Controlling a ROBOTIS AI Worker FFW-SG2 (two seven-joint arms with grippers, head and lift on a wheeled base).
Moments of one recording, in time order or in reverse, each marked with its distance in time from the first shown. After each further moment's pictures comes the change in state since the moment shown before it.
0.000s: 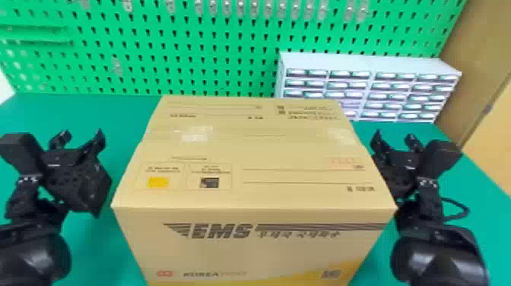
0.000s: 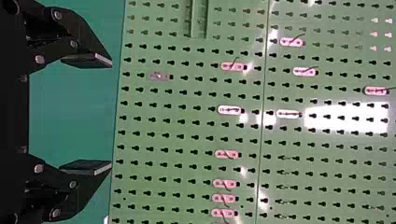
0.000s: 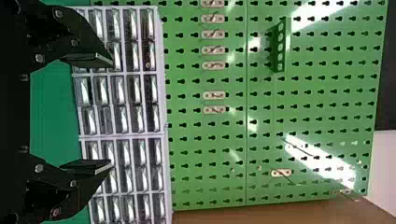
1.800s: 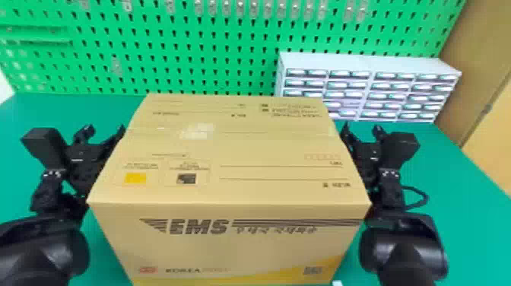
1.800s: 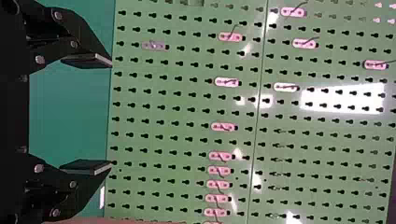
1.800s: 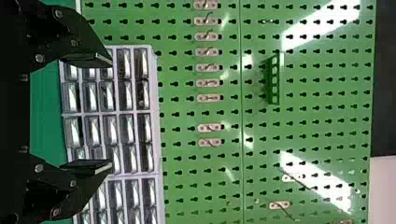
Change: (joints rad) left arm -0.006 -0.002 -0.102 0.001 0.033 -0.017 0.018; right arm -0.070 0.068 0.090 0.096 0.067 -0.067 -0.037
